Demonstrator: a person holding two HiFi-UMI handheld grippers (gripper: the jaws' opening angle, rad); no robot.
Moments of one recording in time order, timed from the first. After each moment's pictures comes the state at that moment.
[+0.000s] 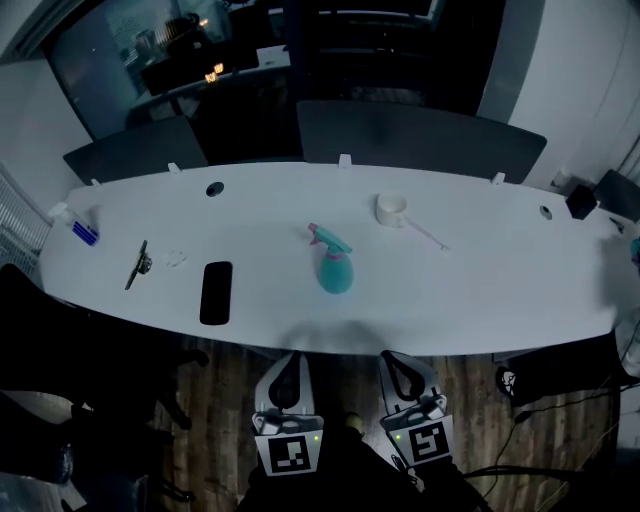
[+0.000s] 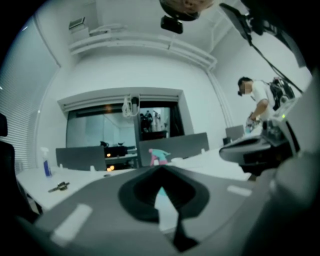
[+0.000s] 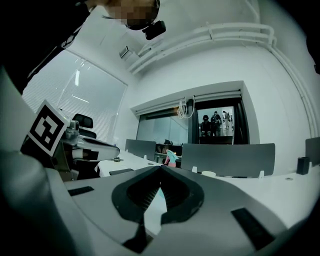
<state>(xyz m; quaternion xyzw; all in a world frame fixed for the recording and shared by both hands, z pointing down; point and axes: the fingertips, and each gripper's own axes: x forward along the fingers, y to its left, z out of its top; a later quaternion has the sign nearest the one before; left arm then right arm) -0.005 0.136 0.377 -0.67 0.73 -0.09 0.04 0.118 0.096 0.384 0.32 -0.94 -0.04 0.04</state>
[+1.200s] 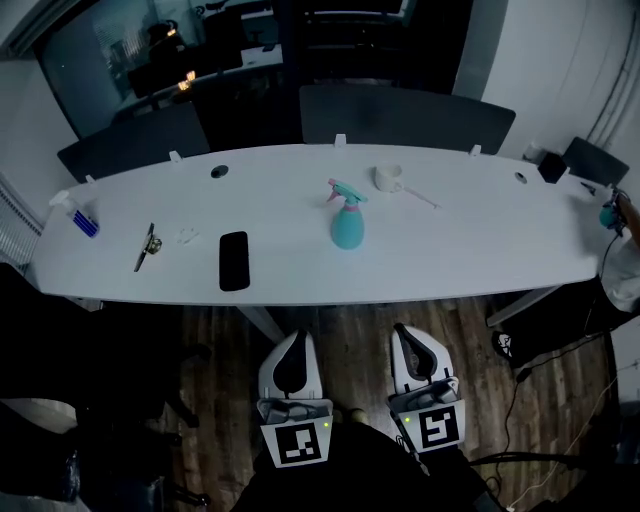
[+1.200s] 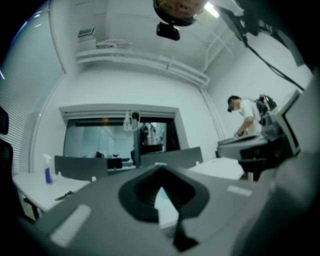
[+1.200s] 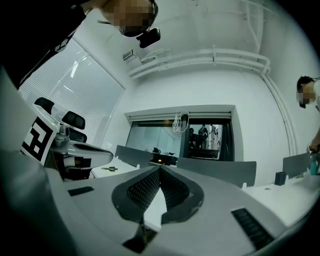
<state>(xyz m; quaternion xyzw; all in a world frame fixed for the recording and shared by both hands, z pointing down) -0.034 0.244 0.336 -0.71 0.70 -0.06 0.12 0.092 0.211 0.331 0.41 -0.91 -0.09 0.00</state>
